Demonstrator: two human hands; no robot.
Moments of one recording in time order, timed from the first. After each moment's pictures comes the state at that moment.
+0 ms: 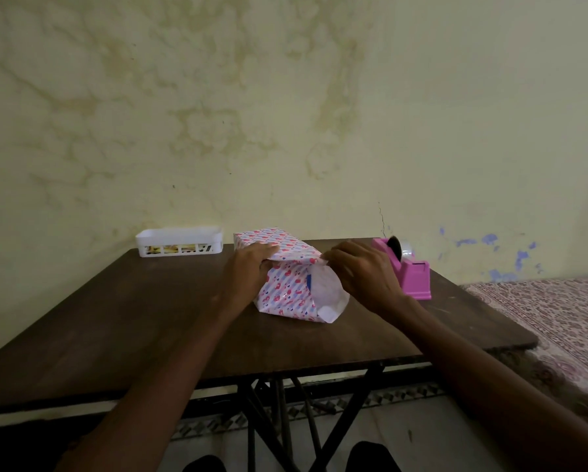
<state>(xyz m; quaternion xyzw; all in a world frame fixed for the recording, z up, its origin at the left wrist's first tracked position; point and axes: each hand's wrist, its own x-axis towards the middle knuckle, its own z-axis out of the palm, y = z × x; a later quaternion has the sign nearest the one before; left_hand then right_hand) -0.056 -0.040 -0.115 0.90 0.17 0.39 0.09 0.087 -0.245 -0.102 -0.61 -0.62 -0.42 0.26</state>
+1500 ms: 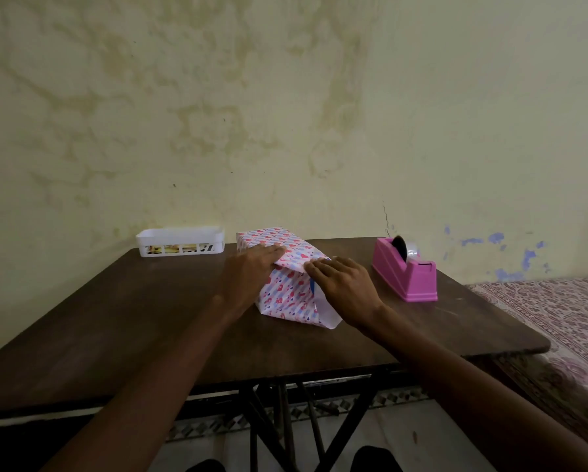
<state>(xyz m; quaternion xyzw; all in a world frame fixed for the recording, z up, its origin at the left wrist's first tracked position) -0.061 -0.037 -0.116 0.92 0.09 0.38 -0.05 0.079 -0.212 -0.130 -0.64 -0.60 -0.47 0.10</state>
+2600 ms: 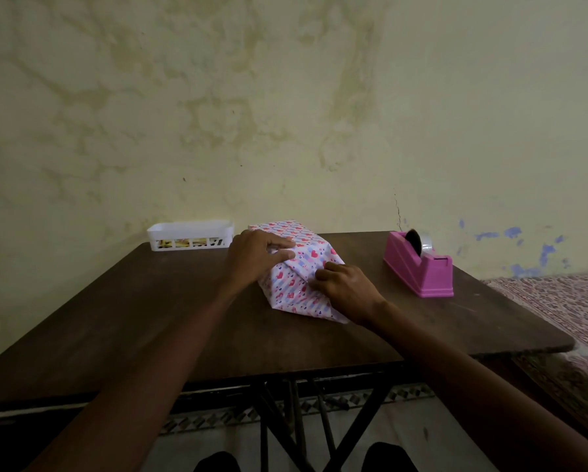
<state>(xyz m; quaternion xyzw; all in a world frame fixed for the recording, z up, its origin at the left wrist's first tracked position) -0.060 -0.024 -0.090 0.91 0.17 0.37 0.13 0.096 -0.187 -0.148 -0.63 -0.68 -0.39 0.04</state>
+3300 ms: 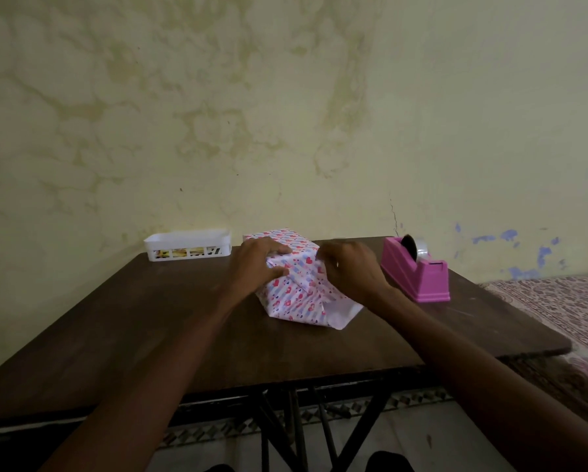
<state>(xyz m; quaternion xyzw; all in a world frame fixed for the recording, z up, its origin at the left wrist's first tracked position) -0.056 -0.033 -0.089 0.92 0.18 0.33 0.13 0.088 -0.193 -0.099 -0.74 -0.56 -0.27 0.27</state>
